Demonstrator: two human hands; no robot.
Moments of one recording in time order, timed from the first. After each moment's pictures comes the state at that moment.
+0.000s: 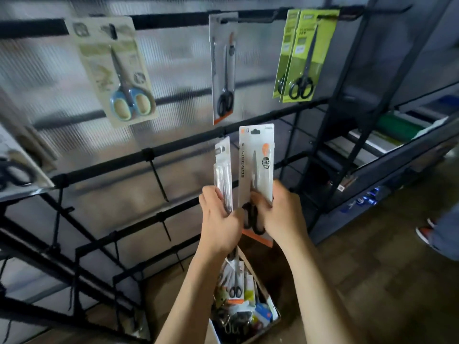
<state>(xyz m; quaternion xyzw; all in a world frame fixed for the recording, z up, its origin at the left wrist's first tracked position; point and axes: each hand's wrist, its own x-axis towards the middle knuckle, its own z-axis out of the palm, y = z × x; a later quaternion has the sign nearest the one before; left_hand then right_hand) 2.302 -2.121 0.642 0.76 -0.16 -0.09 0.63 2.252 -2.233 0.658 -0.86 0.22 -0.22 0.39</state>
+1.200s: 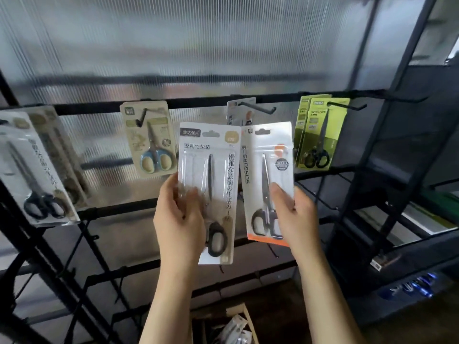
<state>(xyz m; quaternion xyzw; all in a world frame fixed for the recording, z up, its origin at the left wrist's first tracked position) 2.316 -2.129 0.751 0.72 -0.07 0.29 0.63 2.305 -2.301 0.730 -0.74 0.09 -0.34 0.57</state>
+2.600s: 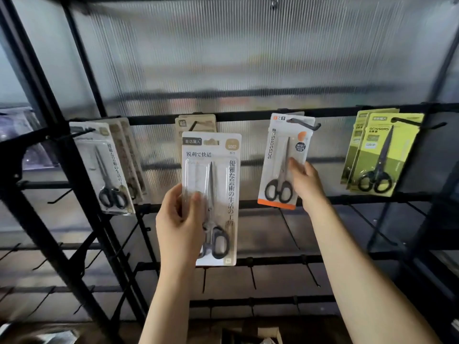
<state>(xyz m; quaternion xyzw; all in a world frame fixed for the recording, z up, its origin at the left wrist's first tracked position) 2.323 -2.095 0.749 0.69 -0.01 0.33 0.65 2.448 -2.318 0.752 -0.73 0.07 -0.17 0.66</state>
